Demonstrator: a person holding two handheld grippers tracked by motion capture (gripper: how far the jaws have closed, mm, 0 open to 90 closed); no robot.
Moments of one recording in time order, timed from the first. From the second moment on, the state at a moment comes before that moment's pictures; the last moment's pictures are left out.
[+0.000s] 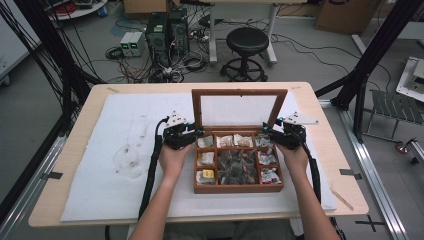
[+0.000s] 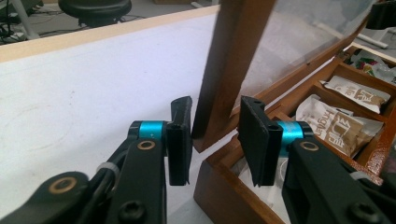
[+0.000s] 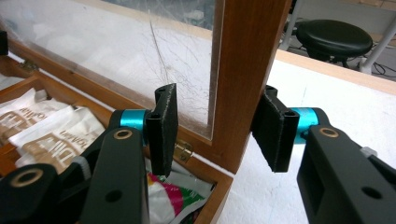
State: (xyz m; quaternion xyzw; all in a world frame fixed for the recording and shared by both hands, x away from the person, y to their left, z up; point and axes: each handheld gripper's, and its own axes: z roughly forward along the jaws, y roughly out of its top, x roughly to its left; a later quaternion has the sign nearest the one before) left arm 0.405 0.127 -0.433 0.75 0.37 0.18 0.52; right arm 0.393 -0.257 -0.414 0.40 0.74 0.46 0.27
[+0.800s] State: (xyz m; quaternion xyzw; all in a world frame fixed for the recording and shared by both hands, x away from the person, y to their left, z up) left arm 0.428 0.135 -0.445 0.71 0.41 0.09 0.56; right arm 0.424 -0.269 -0.432 0.47 0.72 0.49 0.17
